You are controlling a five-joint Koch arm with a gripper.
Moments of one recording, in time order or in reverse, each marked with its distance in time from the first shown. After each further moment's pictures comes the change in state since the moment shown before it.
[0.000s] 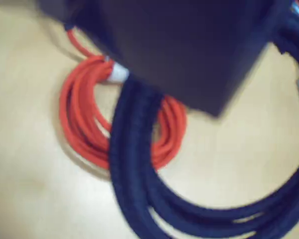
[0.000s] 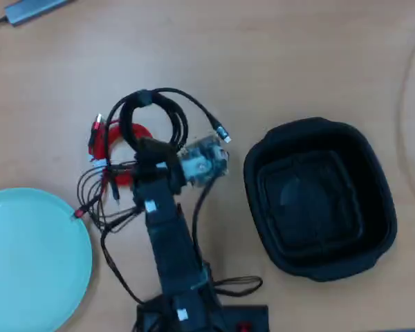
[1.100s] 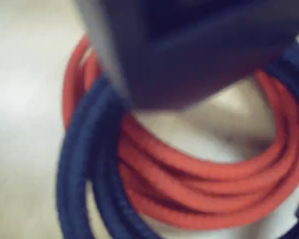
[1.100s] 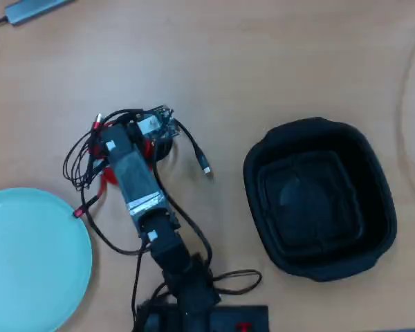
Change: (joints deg) arm -12.6 -37.0 -0.2 -8.8 23.5
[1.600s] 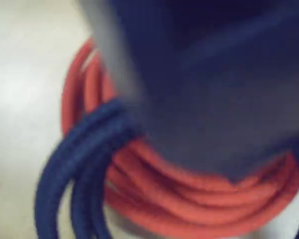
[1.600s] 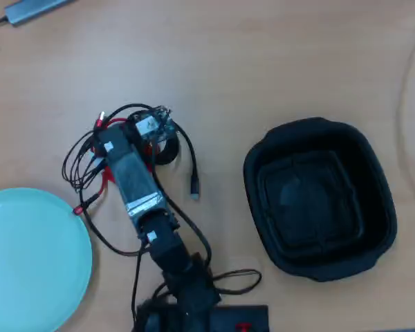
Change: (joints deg) arm -1.1 0.0 0.0 -0.3 0.4
